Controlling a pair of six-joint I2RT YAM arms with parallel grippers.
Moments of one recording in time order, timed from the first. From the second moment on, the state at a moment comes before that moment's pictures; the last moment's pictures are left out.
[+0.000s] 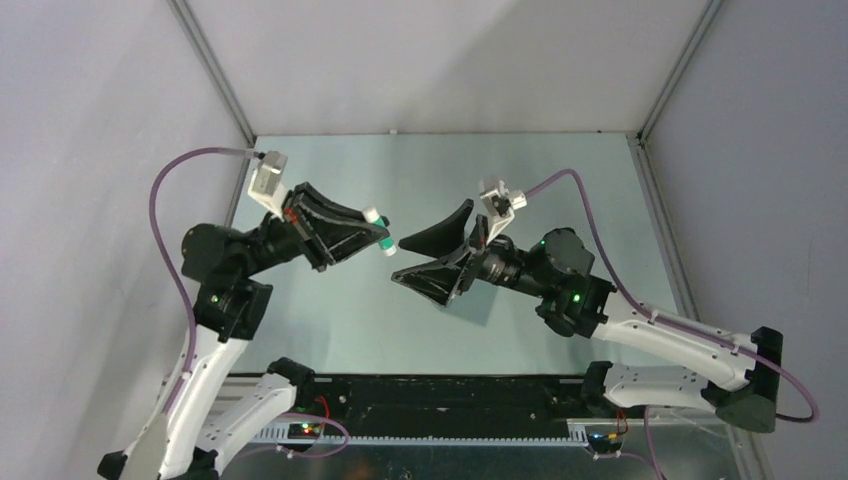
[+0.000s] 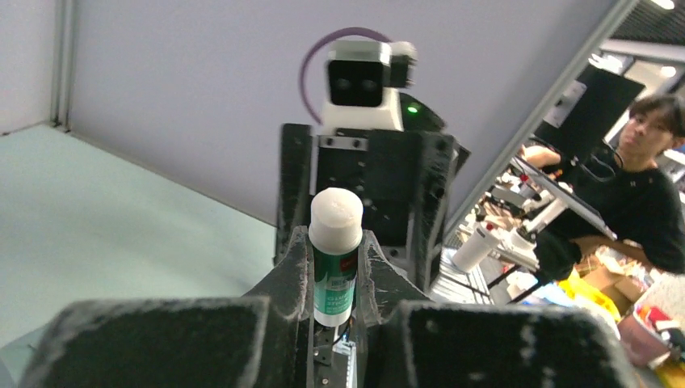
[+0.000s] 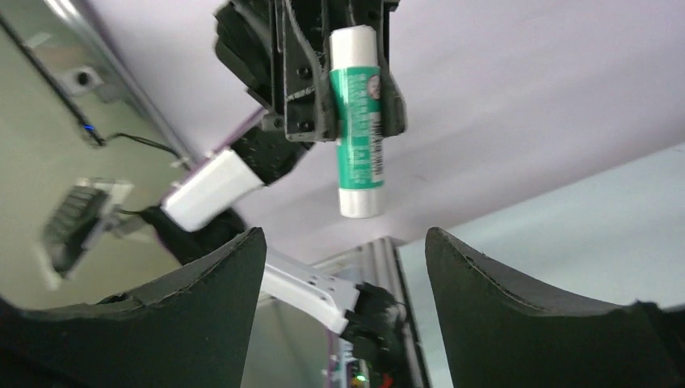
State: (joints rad) left arm -0.40 0.74 1.02 0.23 0.89 -0.86; right arm 1.08 1.08 0.97 0.49 -0.32 0.61
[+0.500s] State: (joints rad) left arm -0.40 0.77 1.02 0.15 0.79 -0.87; right arm 1.32 1.24 1.30 -0.02 0.21 0.21
